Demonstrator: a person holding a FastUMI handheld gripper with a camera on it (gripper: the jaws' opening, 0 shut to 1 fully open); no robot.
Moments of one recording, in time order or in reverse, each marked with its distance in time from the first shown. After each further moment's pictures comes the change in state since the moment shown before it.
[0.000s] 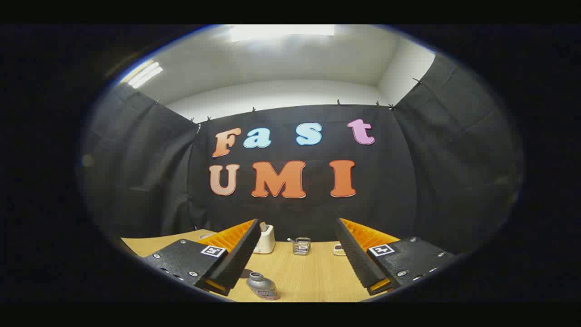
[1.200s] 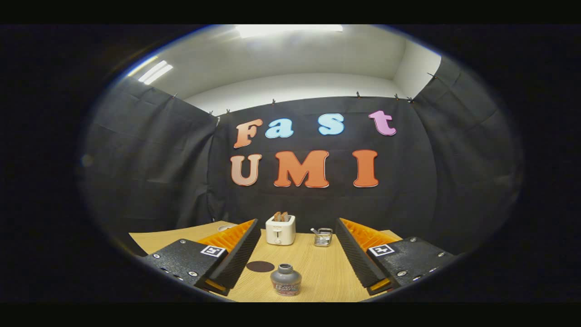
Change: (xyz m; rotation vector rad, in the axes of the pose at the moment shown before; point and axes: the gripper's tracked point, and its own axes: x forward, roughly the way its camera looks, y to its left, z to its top) arm -0.015 0.058 -0.051 0.012 0.073 0.139
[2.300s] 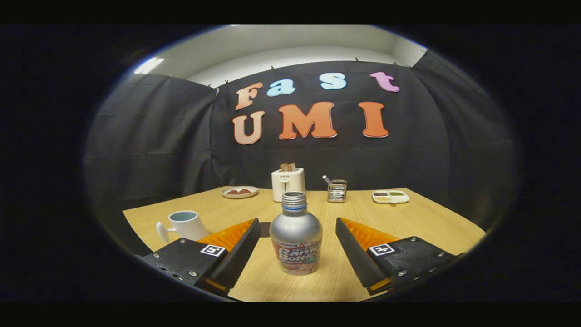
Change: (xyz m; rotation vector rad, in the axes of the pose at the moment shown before) arm 0.014 0.015 -0.194 0.040 0.261 0.020
